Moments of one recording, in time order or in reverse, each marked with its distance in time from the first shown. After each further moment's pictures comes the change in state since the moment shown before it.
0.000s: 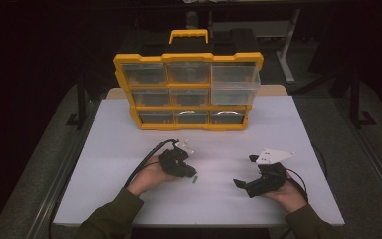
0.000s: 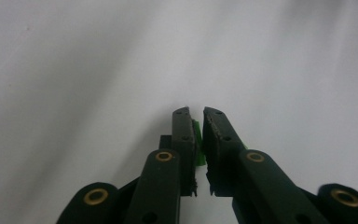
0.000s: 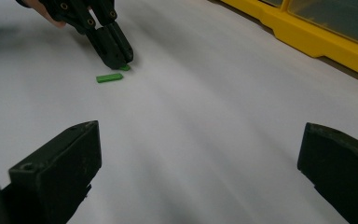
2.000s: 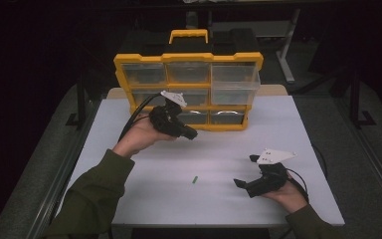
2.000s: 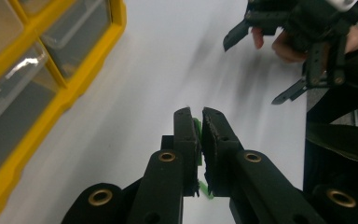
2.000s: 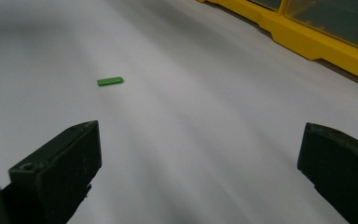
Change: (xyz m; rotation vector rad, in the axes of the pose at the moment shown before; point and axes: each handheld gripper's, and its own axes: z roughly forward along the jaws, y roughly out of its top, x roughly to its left) left arm 0.015 0.090 -0.116 -0.147 -0.070 0.049; right arm 0.000 0.001 -0.002 -0.012 -0.001 0.007
